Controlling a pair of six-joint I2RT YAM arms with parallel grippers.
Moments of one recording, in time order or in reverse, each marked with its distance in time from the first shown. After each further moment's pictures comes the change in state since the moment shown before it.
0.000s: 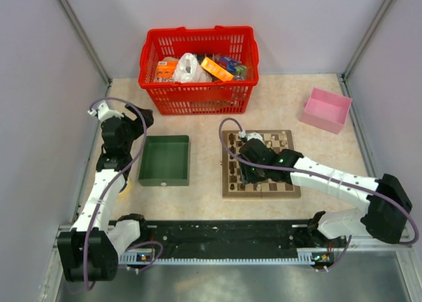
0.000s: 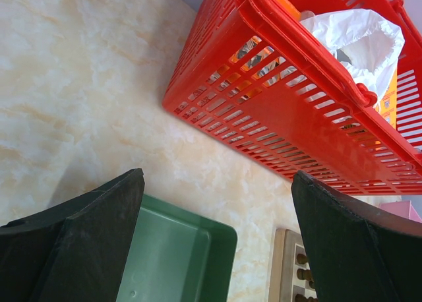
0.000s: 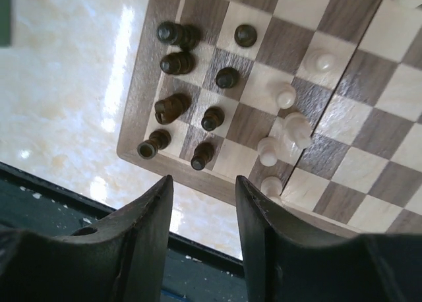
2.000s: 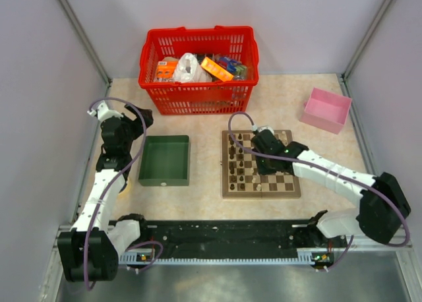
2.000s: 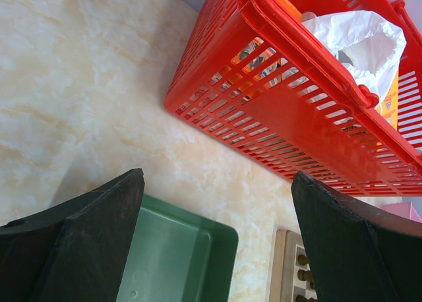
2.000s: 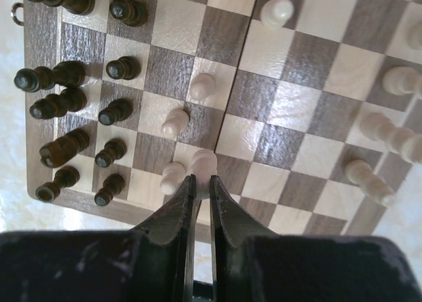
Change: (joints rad) left arm 0.005 0.000 -0.001 0.000 0.000 0.000; right arm -0.192 0.023 -0.018 -0.006 0.042 -0.132
